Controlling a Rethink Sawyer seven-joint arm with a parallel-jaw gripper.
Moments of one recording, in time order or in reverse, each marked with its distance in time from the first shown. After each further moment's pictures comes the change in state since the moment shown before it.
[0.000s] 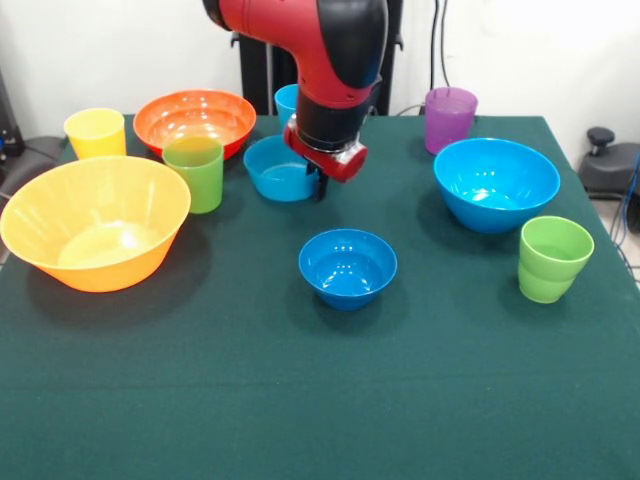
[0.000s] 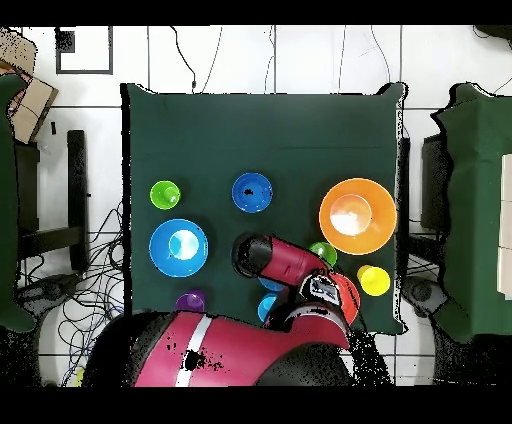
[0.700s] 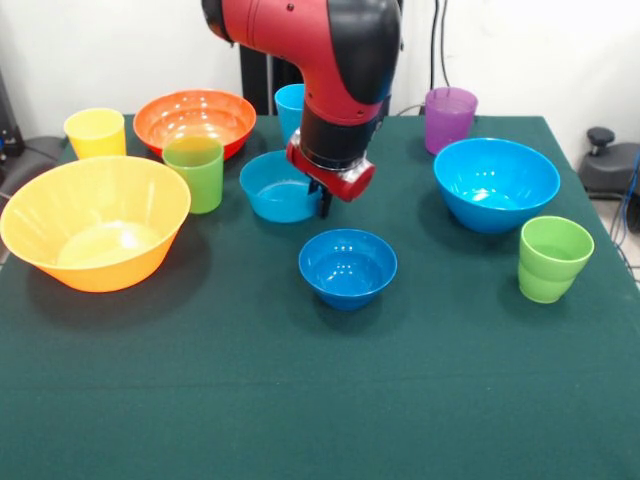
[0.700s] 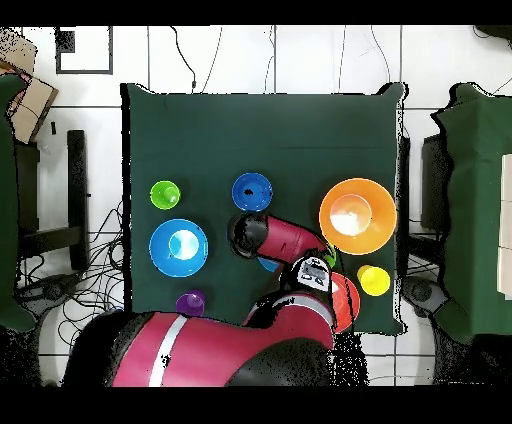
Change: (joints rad) arm 0.052 0.025 -0.041 -0.136 0.027 0.116 0.000
